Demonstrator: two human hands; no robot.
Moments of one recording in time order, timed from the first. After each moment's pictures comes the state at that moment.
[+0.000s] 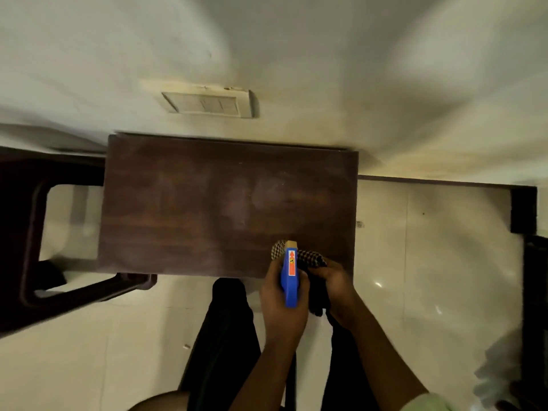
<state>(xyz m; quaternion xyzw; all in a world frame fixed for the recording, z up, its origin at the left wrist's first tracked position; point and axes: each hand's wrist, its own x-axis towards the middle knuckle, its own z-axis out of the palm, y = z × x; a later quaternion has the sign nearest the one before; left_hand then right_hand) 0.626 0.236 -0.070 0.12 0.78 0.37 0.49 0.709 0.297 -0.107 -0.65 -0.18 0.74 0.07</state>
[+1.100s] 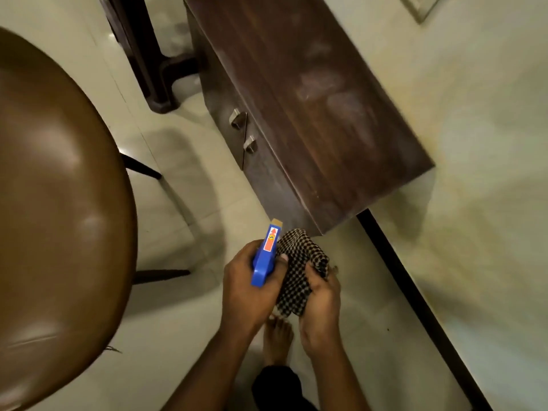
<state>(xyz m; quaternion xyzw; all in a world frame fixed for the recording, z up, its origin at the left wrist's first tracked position) 0.889 0.134 -0.190 -0.08 0.78 0.61 0.15 0.922 0.229 -0.197 -0.50 -0.46 0.73 0.04</state>
